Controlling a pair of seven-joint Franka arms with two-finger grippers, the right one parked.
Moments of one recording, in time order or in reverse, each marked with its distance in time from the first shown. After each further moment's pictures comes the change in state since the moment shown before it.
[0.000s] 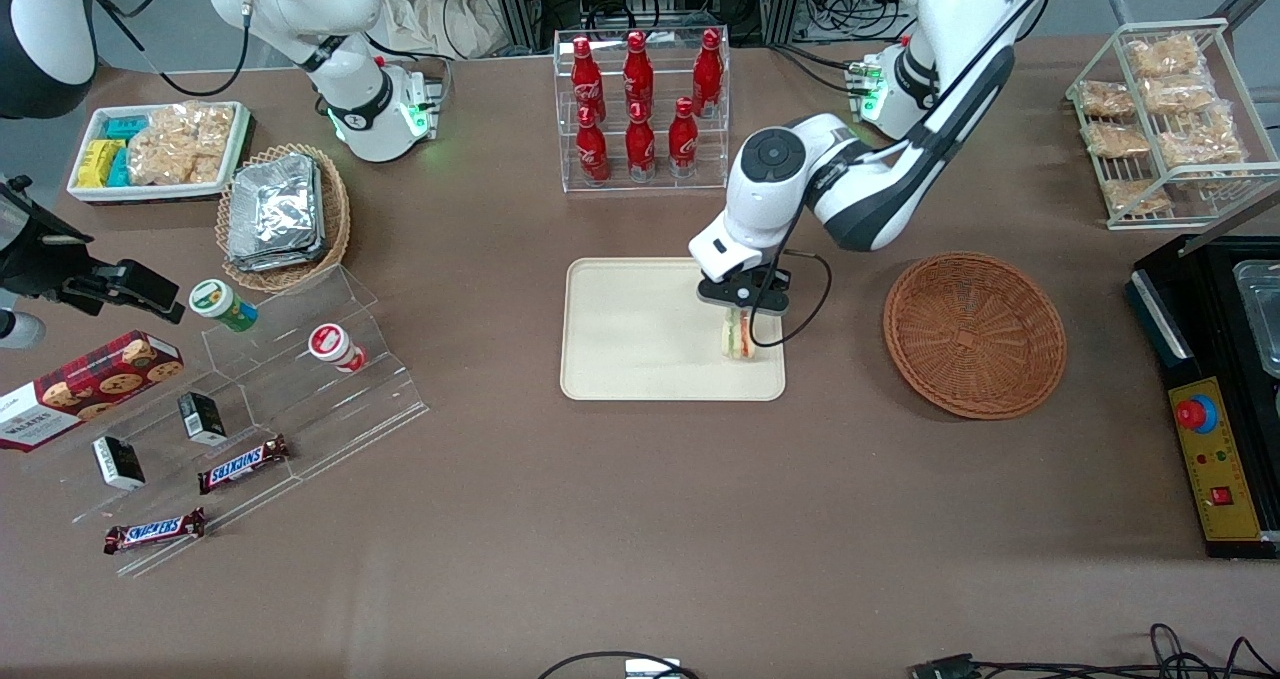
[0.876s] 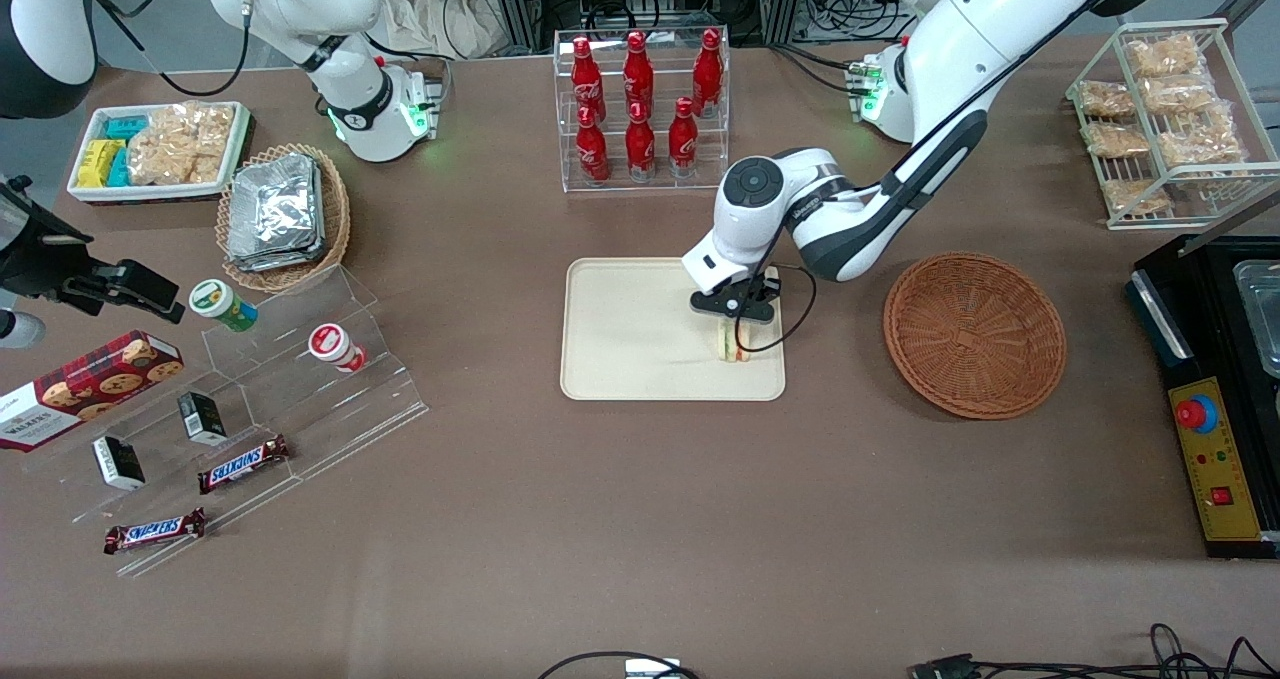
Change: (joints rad) arm -0.004 0.129 0.001 0.009 0.165 0.014 -0.143
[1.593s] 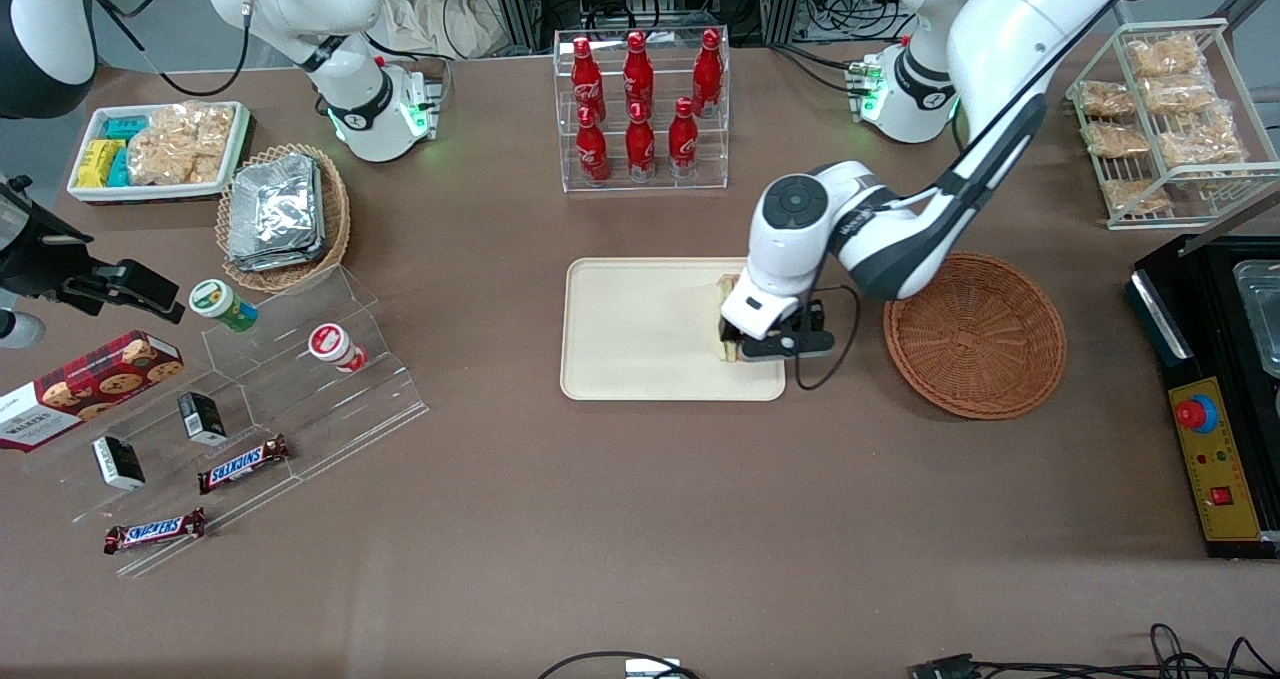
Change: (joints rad) arm 0.116 -0.065 0.005 0.141 -0.015 -0.095 -0.147
